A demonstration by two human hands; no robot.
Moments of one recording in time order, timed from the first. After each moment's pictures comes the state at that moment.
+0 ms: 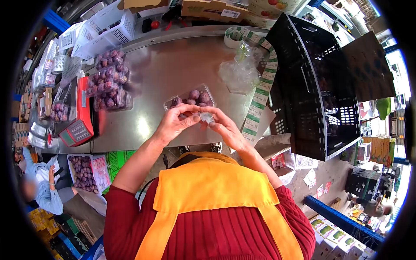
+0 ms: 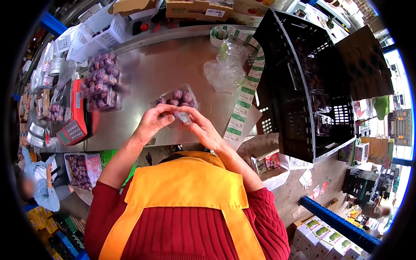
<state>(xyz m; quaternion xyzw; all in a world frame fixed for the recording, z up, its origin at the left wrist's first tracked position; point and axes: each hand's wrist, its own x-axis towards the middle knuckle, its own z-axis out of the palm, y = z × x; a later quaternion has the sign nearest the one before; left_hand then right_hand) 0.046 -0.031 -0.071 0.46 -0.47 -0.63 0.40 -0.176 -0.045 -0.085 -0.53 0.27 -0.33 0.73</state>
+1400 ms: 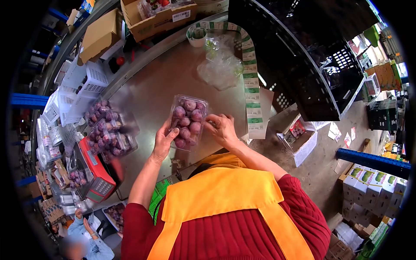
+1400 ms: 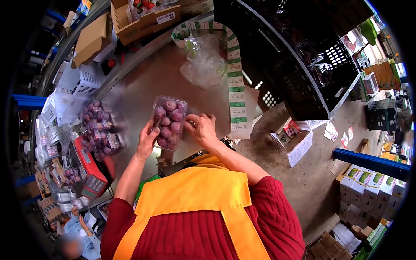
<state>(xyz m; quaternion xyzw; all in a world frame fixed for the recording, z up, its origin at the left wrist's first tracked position) 0.099 -0.073 -0.135 0.42 -0.47 -0.69 0.36 -0.142 -0.046 -0.158 -0.64 0.62 -0.30 0.33</state>
